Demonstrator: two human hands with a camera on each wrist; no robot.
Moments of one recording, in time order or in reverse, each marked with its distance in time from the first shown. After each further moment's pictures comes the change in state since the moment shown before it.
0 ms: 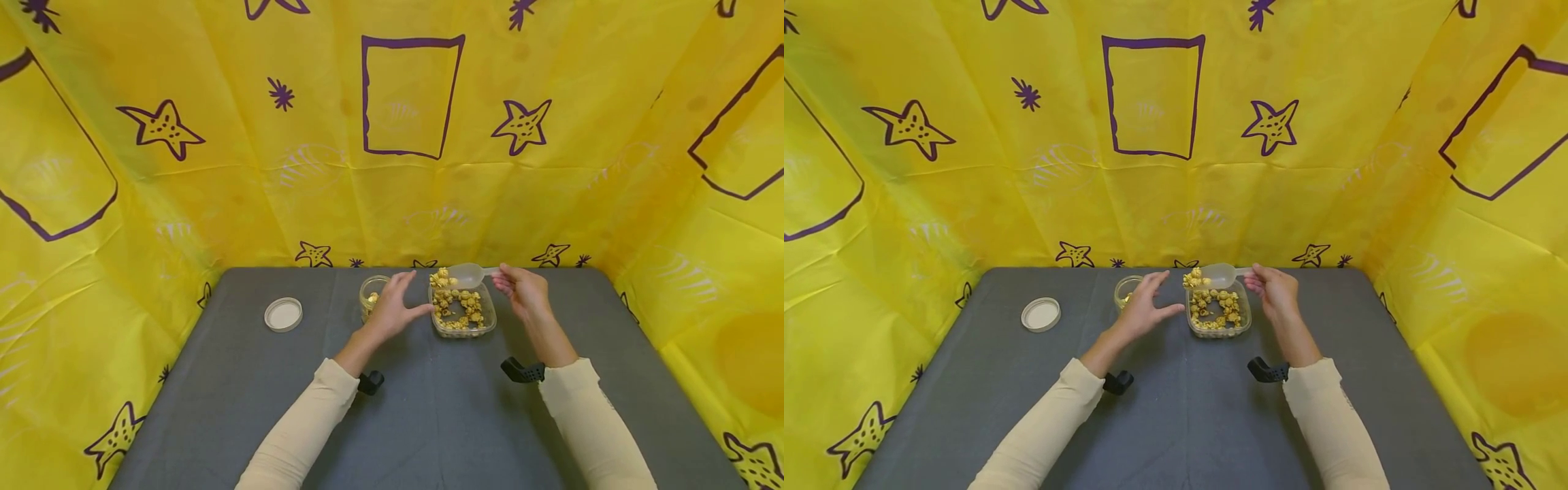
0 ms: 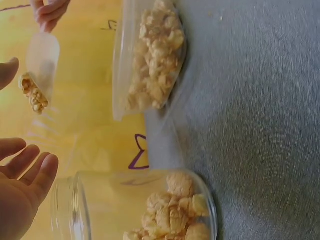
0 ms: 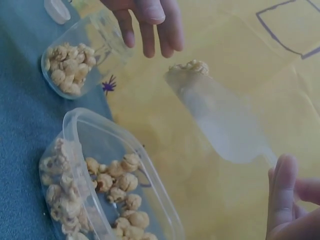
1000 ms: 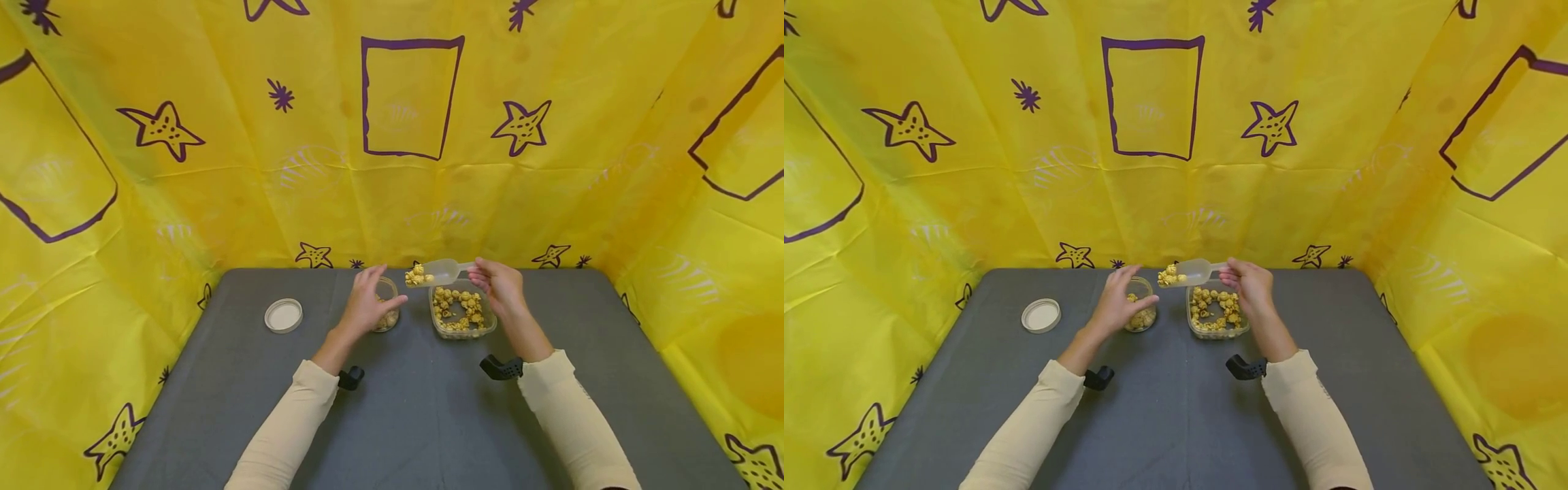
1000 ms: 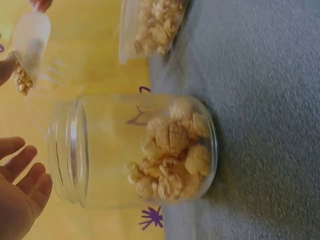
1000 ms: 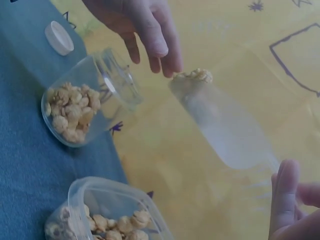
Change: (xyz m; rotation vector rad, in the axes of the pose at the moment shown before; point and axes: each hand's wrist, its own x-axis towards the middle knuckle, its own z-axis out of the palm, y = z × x) left_hand -0.004 -0.030 -0.032 0.068 0.145 0.013; right_hand -0.002 0.014 0.043 -0.019 -0.023 -0.019
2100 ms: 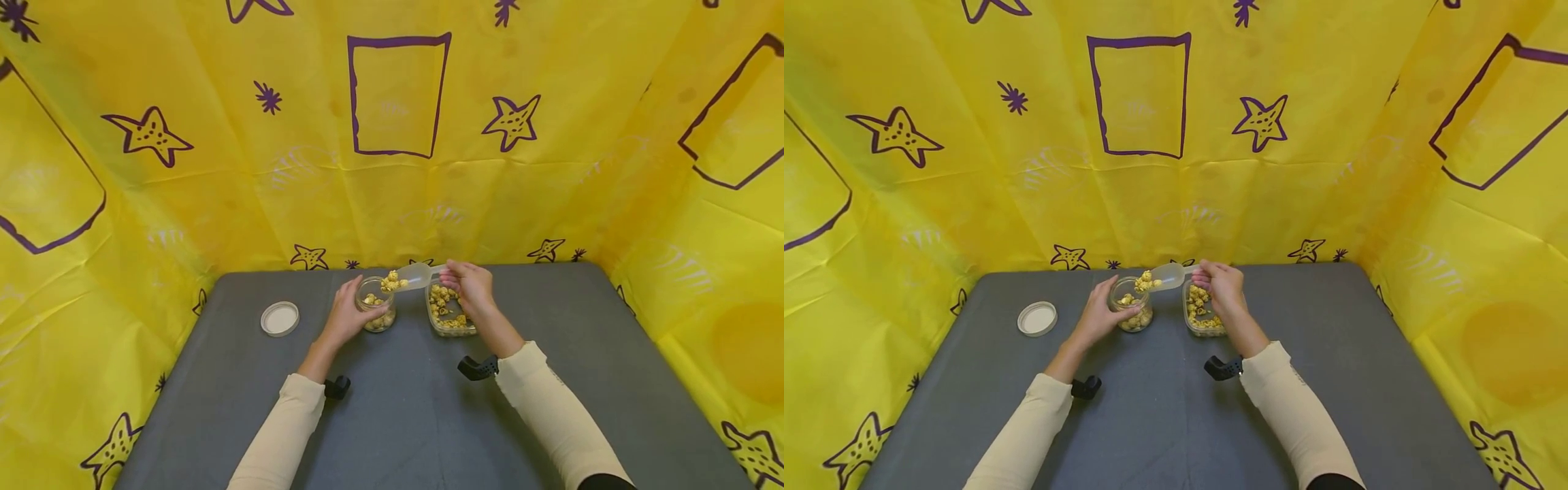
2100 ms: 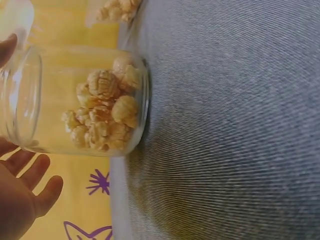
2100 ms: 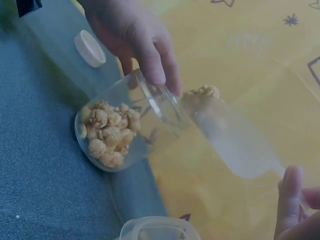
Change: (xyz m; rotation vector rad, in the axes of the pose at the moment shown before) left_hand -0.012 -0.044 0.000 -0.109 -0.044 -0.190; right_hand 0.009 0.035 0.029 -0.039 0.049 0.004
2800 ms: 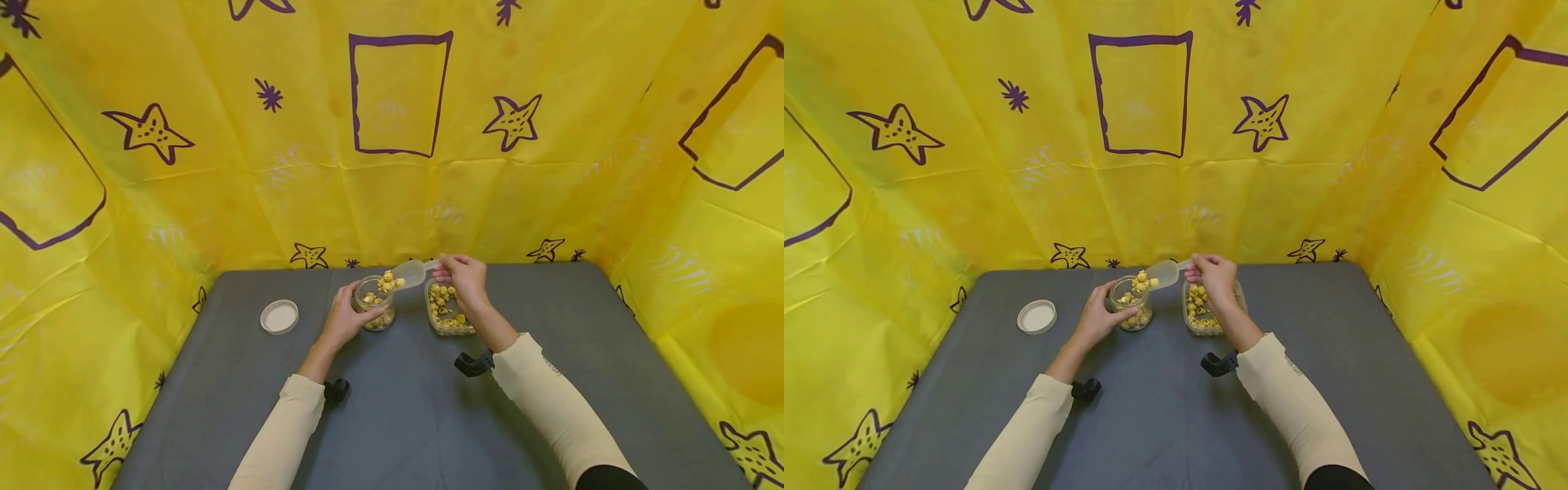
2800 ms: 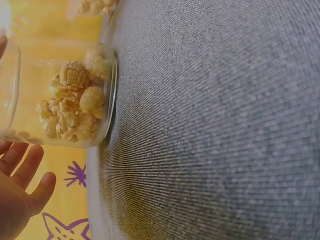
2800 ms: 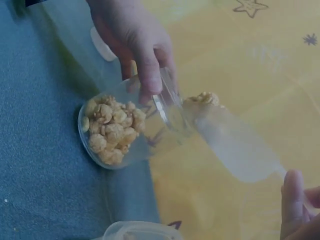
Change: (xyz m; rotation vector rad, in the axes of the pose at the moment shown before) left_hand -0.002 -0.016 0.007 -0.046 0.024 -0.068; right_hand -0.005 -0.004 0.017 -0.213 -0.008 -0.107
